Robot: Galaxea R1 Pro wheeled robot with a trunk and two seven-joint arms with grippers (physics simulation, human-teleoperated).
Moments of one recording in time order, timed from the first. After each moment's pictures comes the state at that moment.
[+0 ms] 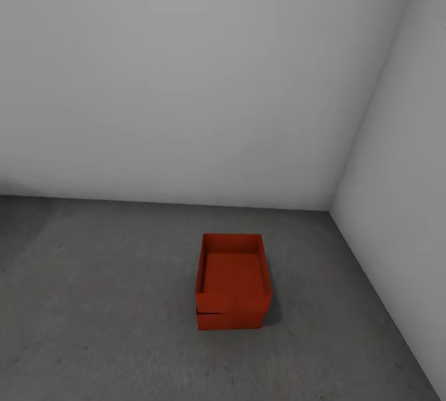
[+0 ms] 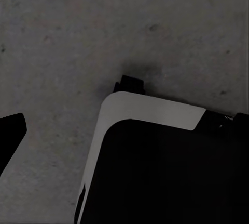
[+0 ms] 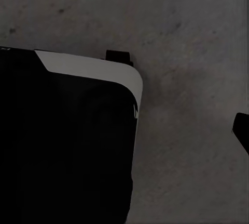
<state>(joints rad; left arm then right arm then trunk) -0.29 0.07 -0.03 -0.01 0.30 -0.01 -0.01 -0.22 -0.01 0.05 0.03 0.06 -0.12 -0.04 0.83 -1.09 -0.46</state>
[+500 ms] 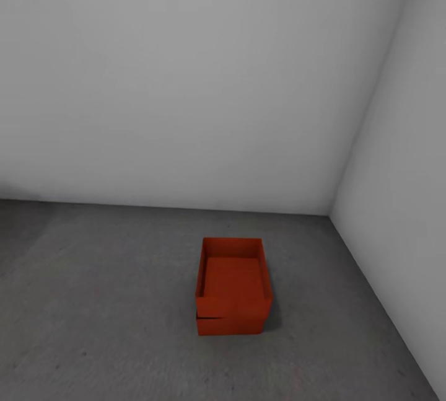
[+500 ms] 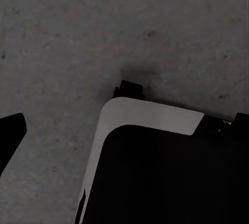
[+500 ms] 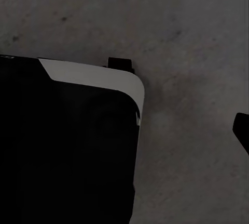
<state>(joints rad) -0.29 0.07 -0.03 -0.01 0.29 -0.01 -0.01 -0.21 -0.01 0.05 0.03 0.06 -0.12 -0.04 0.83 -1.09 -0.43</state>
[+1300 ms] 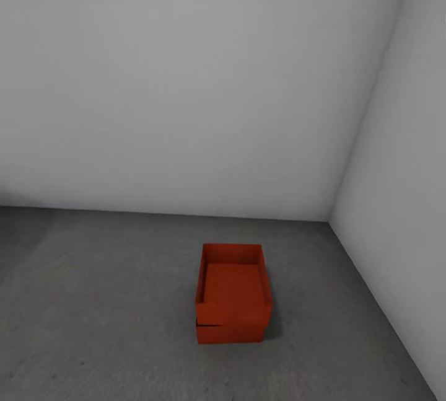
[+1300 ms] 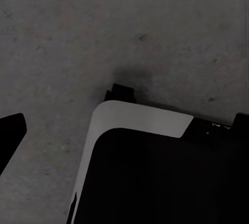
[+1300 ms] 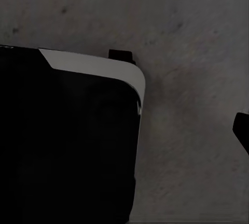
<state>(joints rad) -0.29 0.06 -0.03 0.00 0.30 0.01 -0.02 -0.18 -0.01 0.05 0.03 0.06 -0.10 -0.04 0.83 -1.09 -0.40</state>
